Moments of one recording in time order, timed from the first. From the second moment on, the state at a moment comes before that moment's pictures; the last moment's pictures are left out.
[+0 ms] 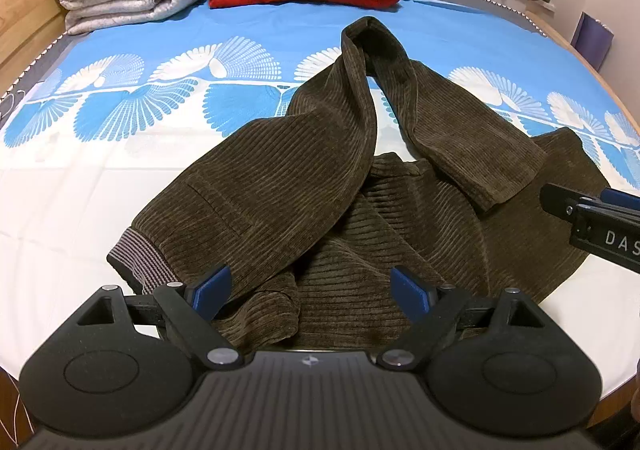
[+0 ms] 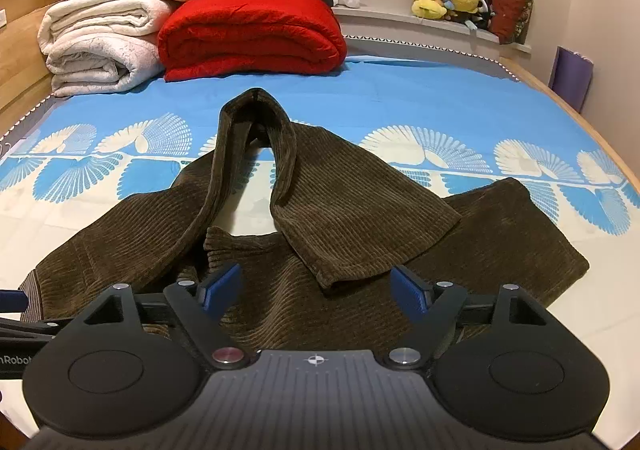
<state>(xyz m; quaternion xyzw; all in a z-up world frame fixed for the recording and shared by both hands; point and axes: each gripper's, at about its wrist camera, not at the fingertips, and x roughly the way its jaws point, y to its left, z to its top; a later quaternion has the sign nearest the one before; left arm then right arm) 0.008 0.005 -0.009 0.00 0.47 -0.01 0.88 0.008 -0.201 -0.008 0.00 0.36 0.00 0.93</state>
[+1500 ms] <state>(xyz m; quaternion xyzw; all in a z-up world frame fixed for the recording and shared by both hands) 0.008 0.006 -0.010 0.01 0.48 -0.01 0.88 0.012 -0.203 -0.017 0.00 0.38 -0.03 0.93</state>
